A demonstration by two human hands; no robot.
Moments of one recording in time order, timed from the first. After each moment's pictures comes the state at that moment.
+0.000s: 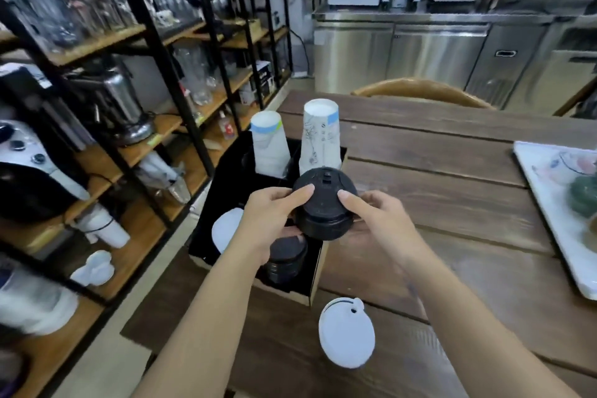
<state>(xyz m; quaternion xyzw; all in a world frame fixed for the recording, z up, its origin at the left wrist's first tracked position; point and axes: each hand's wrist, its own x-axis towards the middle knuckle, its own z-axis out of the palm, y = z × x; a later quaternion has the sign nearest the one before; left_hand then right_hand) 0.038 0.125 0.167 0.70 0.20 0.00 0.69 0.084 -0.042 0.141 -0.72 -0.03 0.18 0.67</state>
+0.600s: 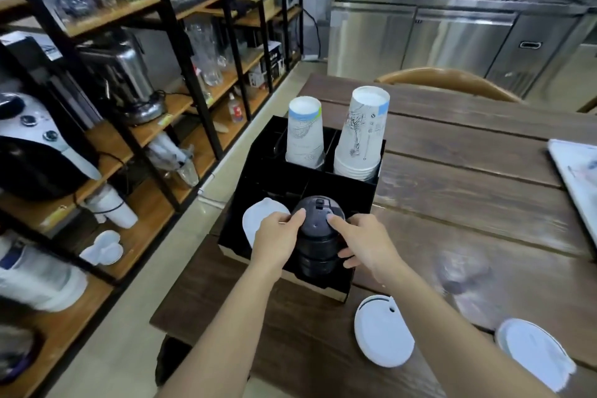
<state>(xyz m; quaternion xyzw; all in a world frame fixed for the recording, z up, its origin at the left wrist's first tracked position) 0.030 0.187 0.092 0.74 0.32 -0.02 0.59 0.076 0.049 0.095 -0.84 0.02 0.24 0.50</state>
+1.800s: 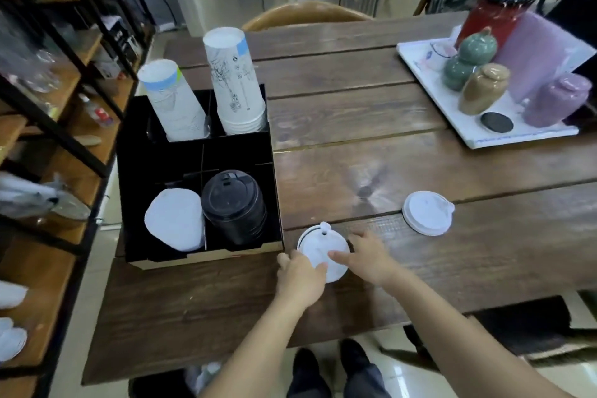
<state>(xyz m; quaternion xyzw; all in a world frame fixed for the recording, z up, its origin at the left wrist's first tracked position) -0.027 0.077 0.002 0.88 0.13 -0.31 0.33 -0.019 -0.060 -0.006 -0.90 0.14 0.27 0.32</state>
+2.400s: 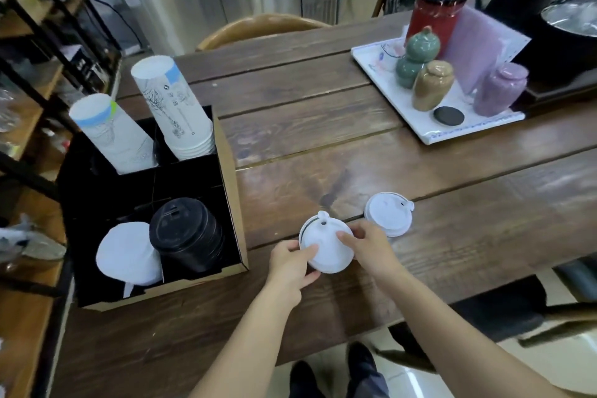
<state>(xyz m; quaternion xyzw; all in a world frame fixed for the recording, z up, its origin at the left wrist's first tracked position) -0.005 0.019 0.022 0.65 0.28 -0.29 0.64 -0.029 -0.118 0.007 -0.76 0.27 0.07 0.59</state>
